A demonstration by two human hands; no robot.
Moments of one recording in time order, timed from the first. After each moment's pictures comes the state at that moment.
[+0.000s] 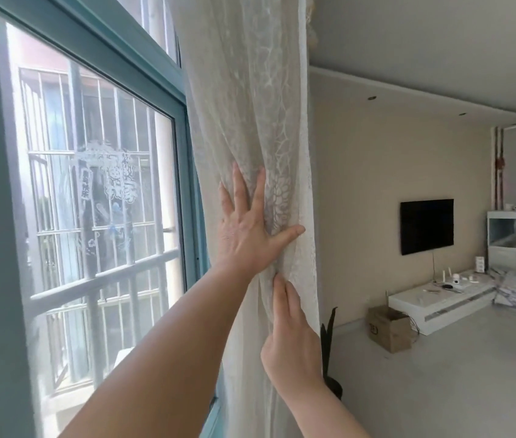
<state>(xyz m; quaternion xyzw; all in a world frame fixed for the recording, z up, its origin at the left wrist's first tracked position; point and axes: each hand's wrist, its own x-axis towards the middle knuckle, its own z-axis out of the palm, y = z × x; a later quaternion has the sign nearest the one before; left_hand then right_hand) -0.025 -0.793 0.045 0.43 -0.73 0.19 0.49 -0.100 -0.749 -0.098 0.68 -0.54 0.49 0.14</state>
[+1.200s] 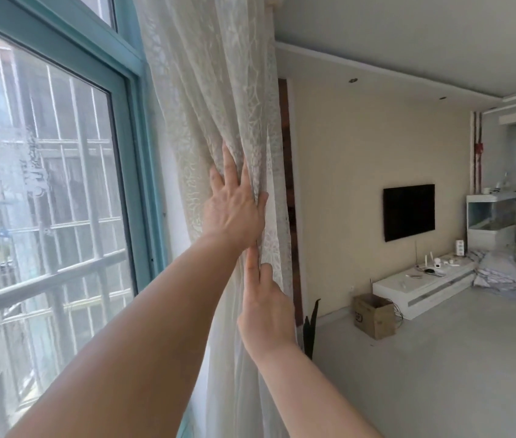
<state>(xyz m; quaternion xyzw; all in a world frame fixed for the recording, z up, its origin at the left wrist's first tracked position) -0.109 -0.888 0.065 0.46 -0.73 0.24 0.44 -0.158 -0.848 -0.071 0.66 -0.56 0.46 0.19</state>
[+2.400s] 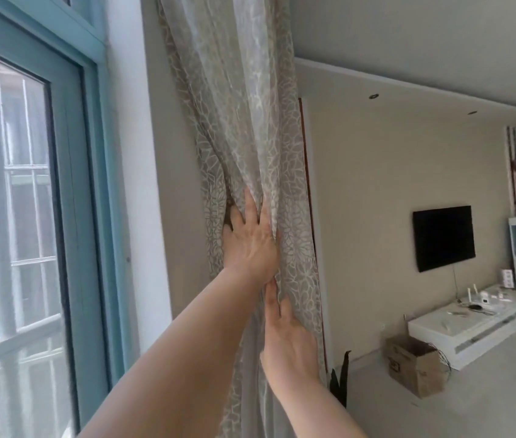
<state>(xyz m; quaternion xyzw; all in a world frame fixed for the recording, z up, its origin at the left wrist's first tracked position) -0.153 -1.150 0.063 0.55 -0.71 0.30 0.34 -0.206 -1.120 -0.074 0.65 -0.64 0.37 0.17</state>
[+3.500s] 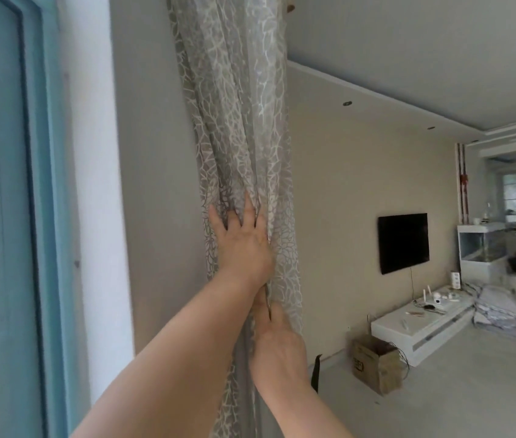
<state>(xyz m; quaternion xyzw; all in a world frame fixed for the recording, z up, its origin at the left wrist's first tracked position) -0.167 -1.207 0.057 0.55 -0.68 0.40 0.27 -0.214 -1.159 -0.070 0.68 -0.62 0.38 0.11</state>
